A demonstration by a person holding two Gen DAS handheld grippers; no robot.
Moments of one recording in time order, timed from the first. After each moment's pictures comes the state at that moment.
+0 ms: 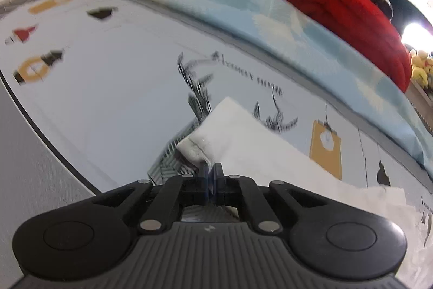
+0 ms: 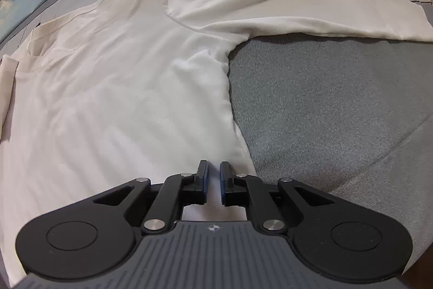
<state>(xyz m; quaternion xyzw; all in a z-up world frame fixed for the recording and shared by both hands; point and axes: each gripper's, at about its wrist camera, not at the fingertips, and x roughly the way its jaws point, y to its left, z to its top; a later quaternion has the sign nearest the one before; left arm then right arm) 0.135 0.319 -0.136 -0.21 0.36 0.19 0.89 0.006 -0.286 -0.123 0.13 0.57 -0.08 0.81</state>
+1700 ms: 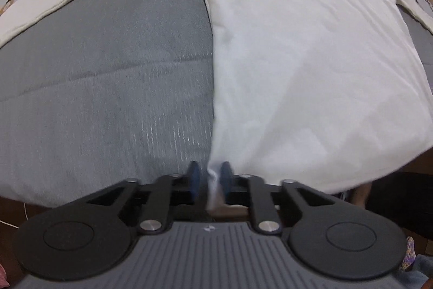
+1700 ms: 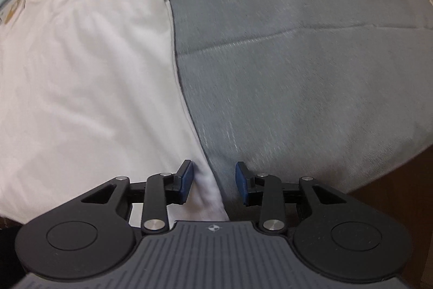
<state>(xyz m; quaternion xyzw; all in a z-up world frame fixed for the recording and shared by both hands) -0.158 0.148 -0.120 0.02 0.63 -0.05 0.77 -0.156 -0.336 -0.120 0.08 0.61 -0.05 0.79</state>
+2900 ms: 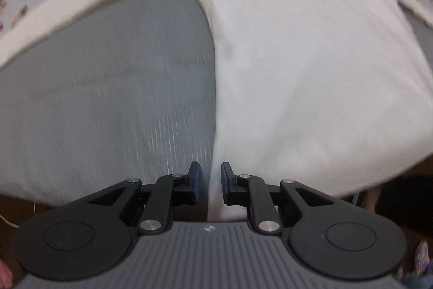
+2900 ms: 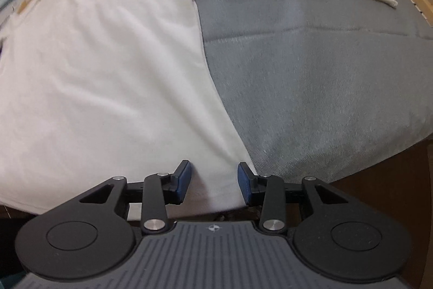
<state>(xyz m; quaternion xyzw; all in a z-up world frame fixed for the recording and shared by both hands) -0.178 0.144 -0.107 0.05 0.59 -0.02 0.81 -0.200 -0.308 -0.106 0.07 0.56 -0.04 0.83</state>
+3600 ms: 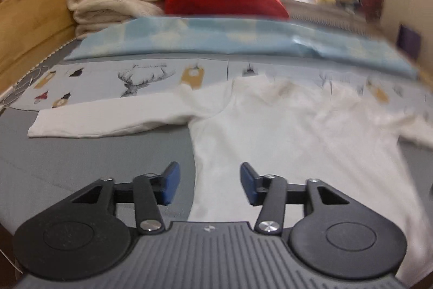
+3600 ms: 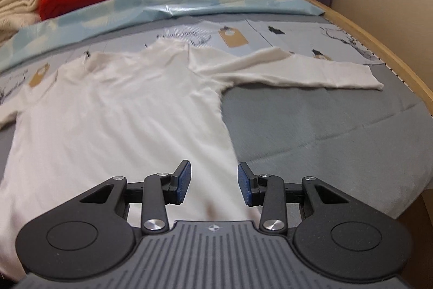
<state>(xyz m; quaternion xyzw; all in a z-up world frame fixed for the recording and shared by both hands) -0.143 0.064 -0.036 0.00 0.38 0.08 0.92 -0.163 -0.253 -0.050 0.04 0.39 -0.08 0.92</state>
